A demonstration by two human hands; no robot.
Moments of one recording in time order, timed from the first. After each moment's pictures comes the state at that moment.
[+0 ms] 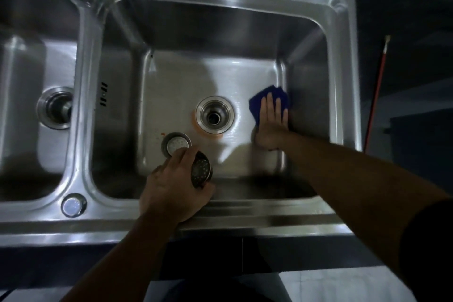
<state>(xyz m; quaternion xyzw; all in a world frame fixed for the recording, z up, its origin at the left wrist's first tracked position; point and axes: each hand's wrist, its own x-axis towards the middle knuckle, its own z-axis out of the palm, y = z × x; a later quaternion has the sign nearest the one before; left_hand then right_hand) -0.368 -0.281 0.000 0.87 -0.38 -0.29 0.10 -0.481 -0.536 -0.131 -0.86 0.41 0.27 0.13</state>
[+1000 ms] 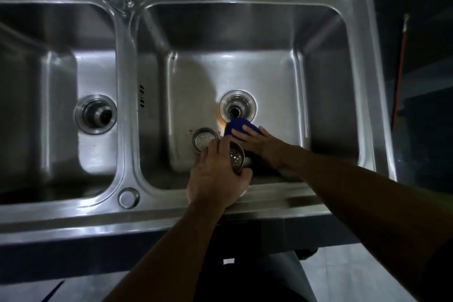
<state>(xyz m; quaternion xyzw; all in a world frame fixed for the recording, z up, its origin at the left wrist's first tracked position) -0.367 -0.277 -0.014 0.86 -0.39 -0.30 0.14 -0.486 -0.459 -0.145 -0.92 0.06 0.31 0.23</state>
